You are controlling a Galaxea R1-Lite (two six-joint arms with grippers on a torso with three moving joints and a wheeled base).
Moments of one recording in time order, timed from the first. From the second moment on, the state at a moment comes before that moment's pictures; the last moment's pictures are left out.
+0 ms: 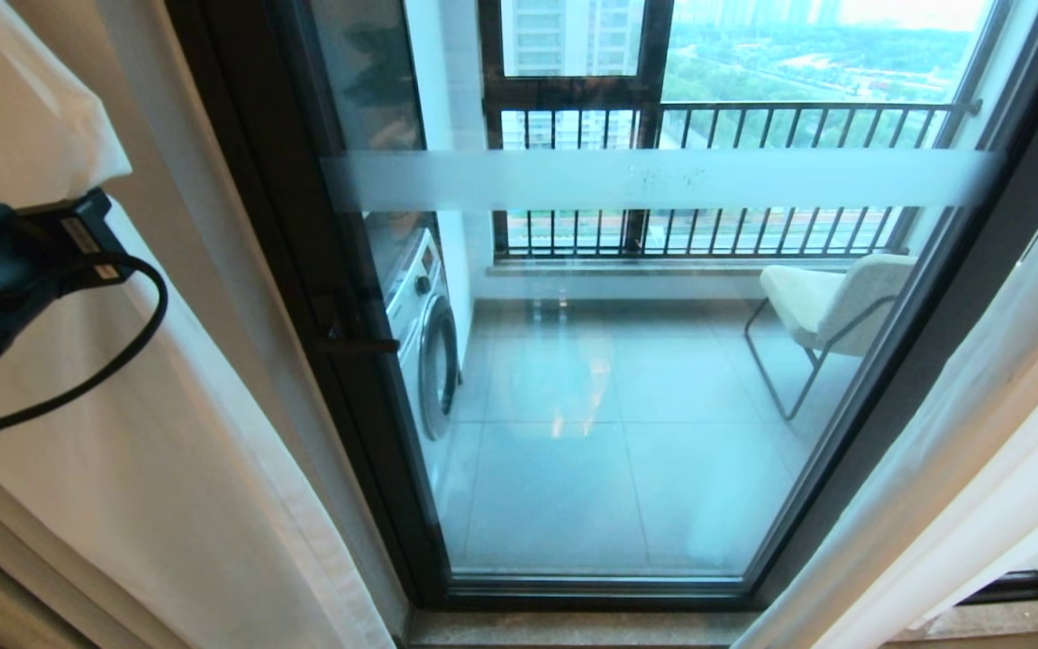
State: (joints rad) left arm -0.10 1.32 -0.72 -0.75 0.24 -0.08; right arm -0.01 0.00 0.00 -0.06 0.02 -0.05
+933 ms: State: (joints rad) left arm -0.11 1.32 -0.70 -0.76 0.23 -0.08; right arm -0.01 0.00 0.00 -0.06 0.02 -0.06
